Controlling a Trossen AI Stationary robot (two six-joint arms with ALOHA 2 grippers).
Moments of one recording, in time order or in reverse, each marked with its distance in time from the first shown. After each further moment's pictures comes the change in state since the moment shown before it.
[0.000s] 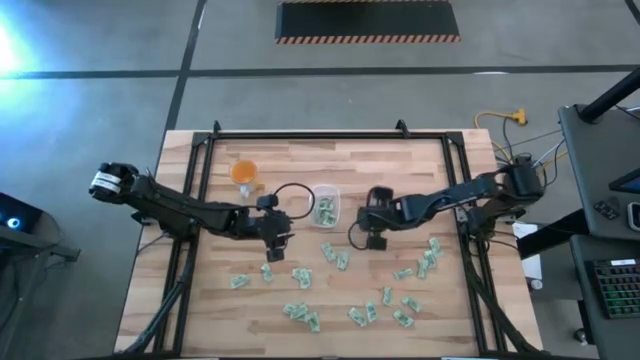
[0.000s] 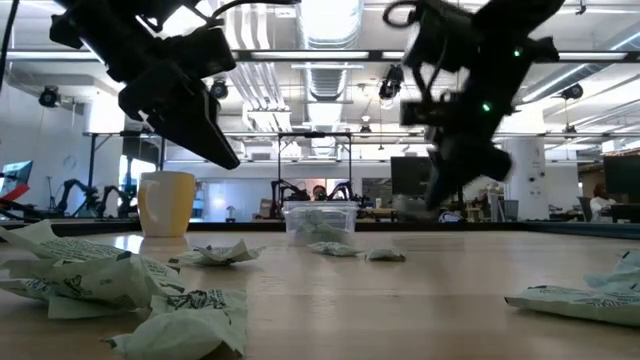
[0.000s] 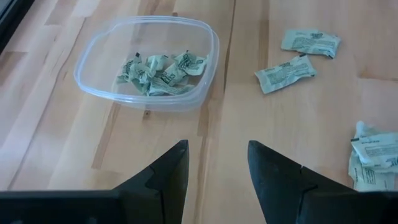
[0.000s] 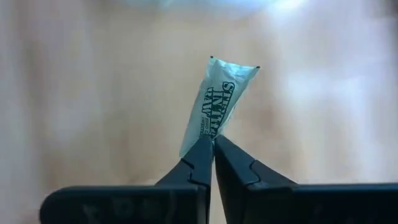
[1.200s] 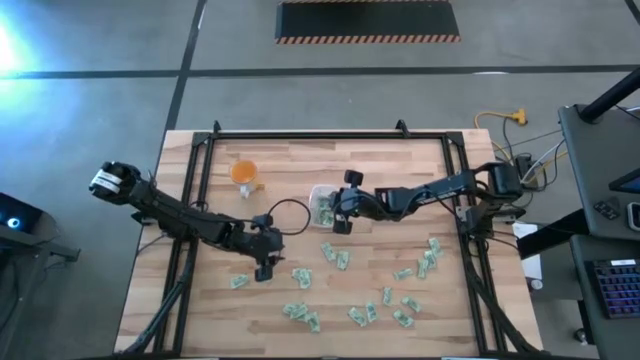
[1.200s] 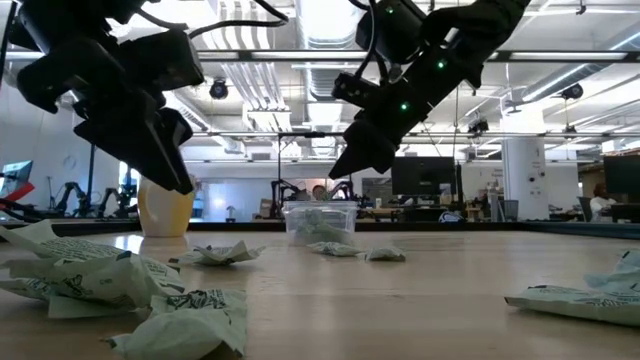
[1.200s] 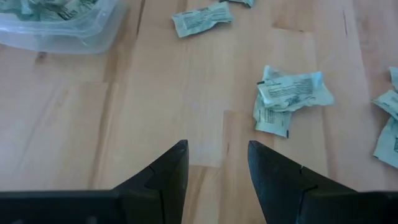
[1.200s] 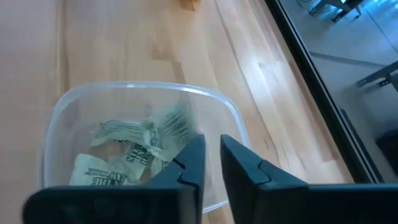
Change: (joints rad) left arm -0.128 0.000 -0.064 -0.005 0.153 -0.205; right arm -0.091 0.163 0.109 0.521 0.011 -0.278
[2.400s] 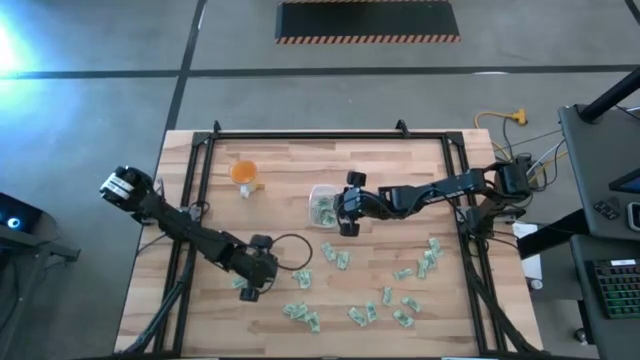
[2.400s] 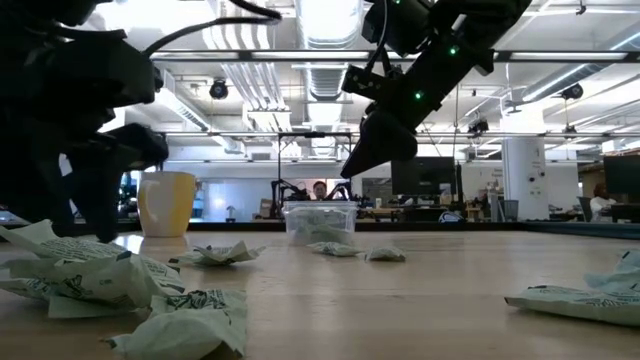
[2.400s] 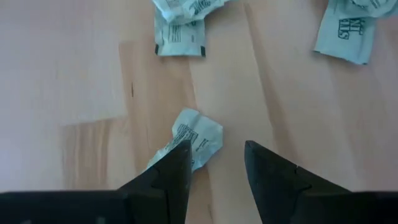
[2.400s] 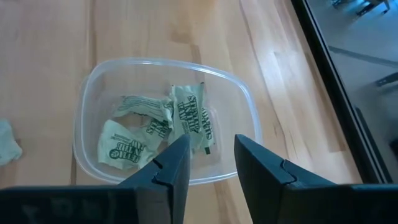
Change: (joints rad) left arm -0.169 0.131 0.029 -0.061 0.090 0.076; right arm 0.010 -0.061 0.003 -0.138 -0.054 -0.008
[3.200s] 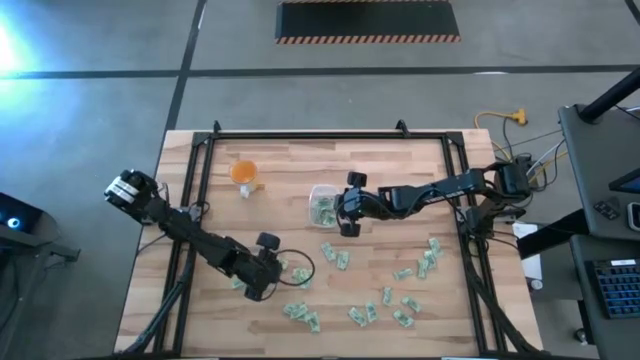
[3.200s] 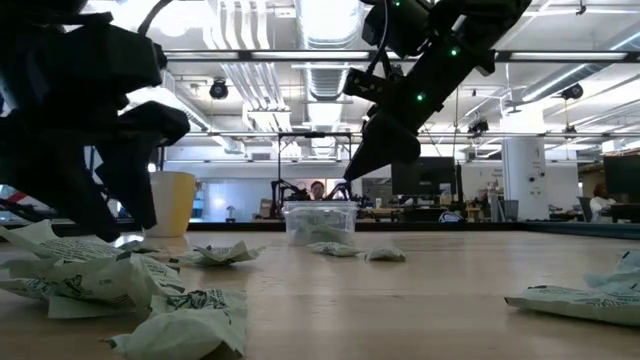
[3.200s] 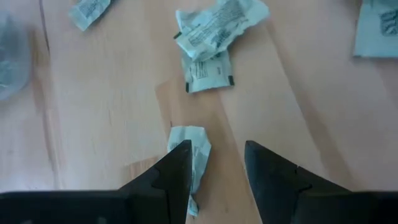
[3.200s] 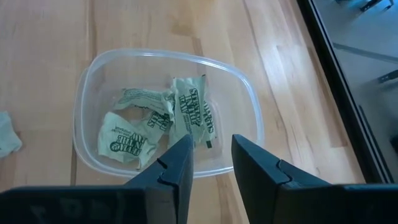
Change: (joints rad) left arm -0.021 0.056 0.050 -0.001 -0.187 0.189; right arm 0.000 0.001 -0.001 -0.020 0.000 0.004
